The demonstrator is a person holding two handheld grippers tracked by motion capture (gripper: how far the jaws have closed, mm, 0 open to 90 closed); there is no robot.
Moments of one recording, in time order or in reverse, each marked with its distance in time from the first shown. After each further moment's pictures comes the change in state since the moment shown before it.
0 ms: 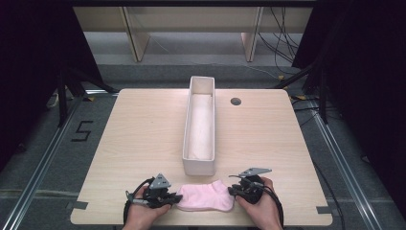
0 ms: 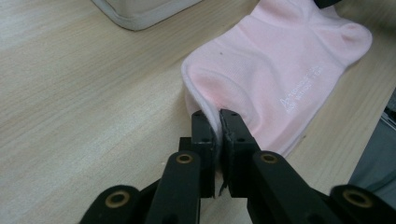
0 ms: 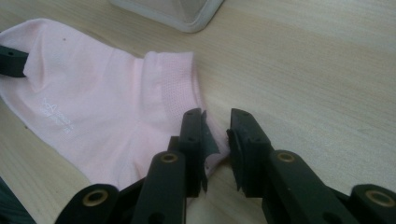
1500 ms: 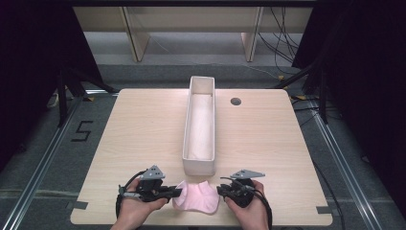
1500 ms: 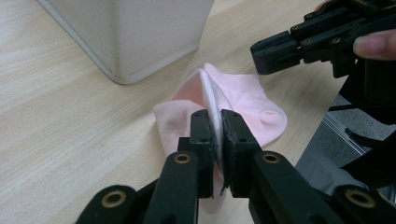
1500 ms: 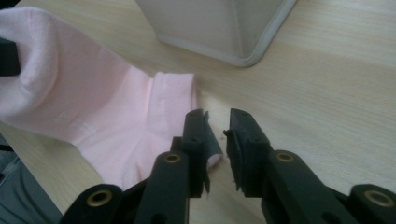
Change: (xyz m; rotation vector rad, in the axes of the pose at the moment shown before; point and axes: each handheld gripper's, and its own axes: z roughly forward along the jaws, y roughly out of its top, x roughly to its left) left arm -0.010 0.030 -0.037 -0.089 -0.072 -0.061; right arm 0.032 0.002 0.006 -0.115 0.077 0.043
